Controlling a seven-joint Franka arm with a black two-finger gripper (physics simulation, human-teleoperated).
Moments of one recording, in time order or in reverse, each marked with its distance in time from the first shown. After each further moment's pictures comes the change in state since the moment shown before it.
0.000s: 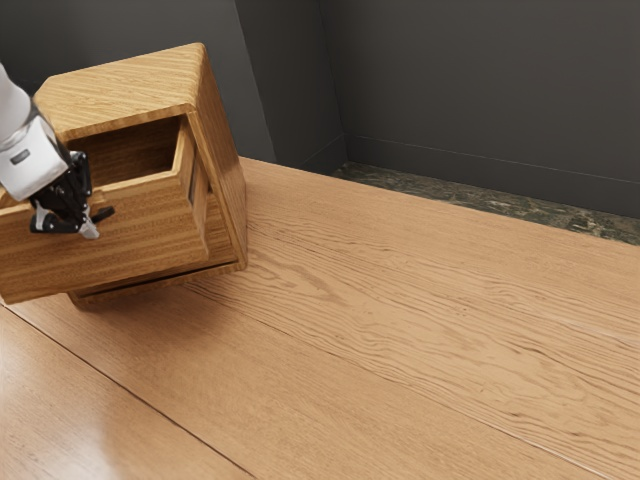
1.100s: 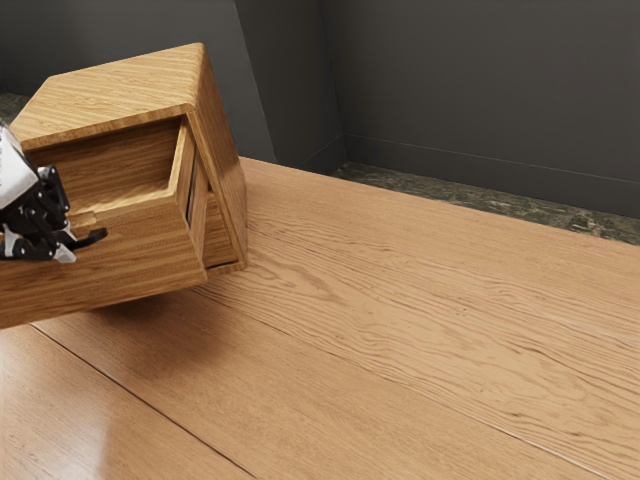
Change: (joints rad) arm 0.014 -0.170 -0.067 -0.091 -0.004 -0.149 -0.147
